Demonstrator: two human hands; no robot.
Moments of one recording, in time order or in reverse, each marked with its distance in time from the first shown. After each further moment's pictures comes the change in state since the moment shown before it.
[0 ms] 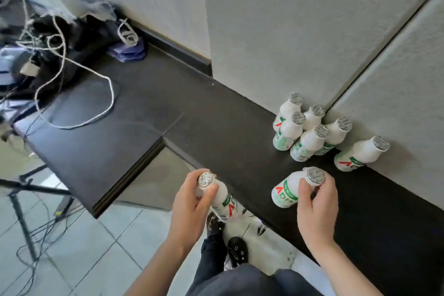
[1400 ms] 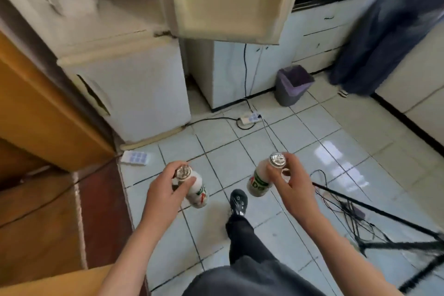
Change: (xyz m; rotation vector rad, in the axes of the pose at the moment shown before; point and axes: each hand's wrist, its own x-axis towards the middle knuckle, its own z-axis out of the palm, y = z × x) left_hand -0.725 -0.234 -0.405 -0.117 1.899 -0.678; right_hand -0.790 -0.369 0.267 0.255 -2.019 -1.274
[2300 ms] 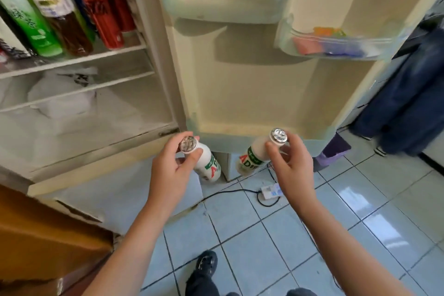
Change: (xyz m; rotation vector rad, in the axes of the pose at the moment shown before) left_hand 0.491 0.094 -0.054 -0.116 0.210 0.241; right_hand 0.497 -0.106 0.106 0.227 0.190 -0.113
